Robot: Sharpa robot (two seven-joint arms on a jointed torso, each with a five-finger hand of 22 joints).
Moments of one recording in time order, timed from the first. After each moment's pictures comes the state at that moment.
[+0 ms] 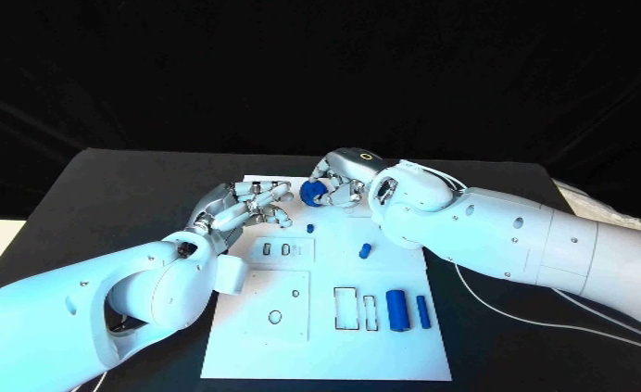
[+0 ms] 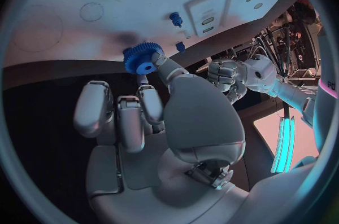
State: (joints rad) left arm 1.13 -0.92 0.02 1.74 -0.01 -0.43 0.39; left_hand 1.38 -0.01 0.13 0.06 0.05 0.98 0.21 0.09 0.07 1.12 0.14 0.08 0.09 1.15 0.07 0.49 0.51 0.18 1.05 0.17 0.61 0.35; right arm 1.27 -0.54 0.00 1.33 -1.59 -0.34 -0.15; right_hand 1.27 -0.04 0.31 -0.04 0.18 1.04 0.12 0.11 0.08 1.41 0.01 1.26 1.26 1.47 -0.05 1.49 1.31 0.11 1.37 0.06 1.32 1.06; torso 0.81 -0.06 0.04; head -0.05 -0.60
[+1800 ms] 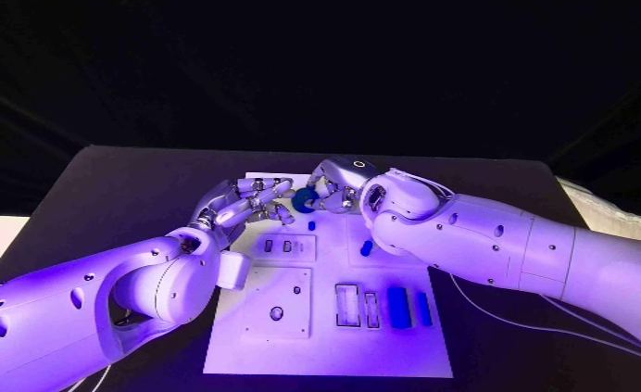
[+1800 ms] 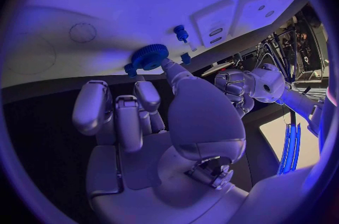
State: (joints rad) left arm 1.13 -0.92 0.02 1.74 -0.01 -0.42 0.39; left_hand 1.38 -0.01 0.14 0.05 0.05 0.98 0.21 0.09 0.07 1.12 0.14 0.08 0.09 1.15 0.07 0.50 0.51 0.18 1.04 0.17 0.61 0.35; right arm 1.24 -0.49 -0.01 1.29 -1.62 -0.34 -0.22; right_hand 1.16 -0.08 0.21 0.09 0.24 0.94 0.15 0.07 0.08 1.33 0.06 1.14 1.19 1.47 -0.02 1.49 1.31 0.12 1.36 0.08 1.32 1.05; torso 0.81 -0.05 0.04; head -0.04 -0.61
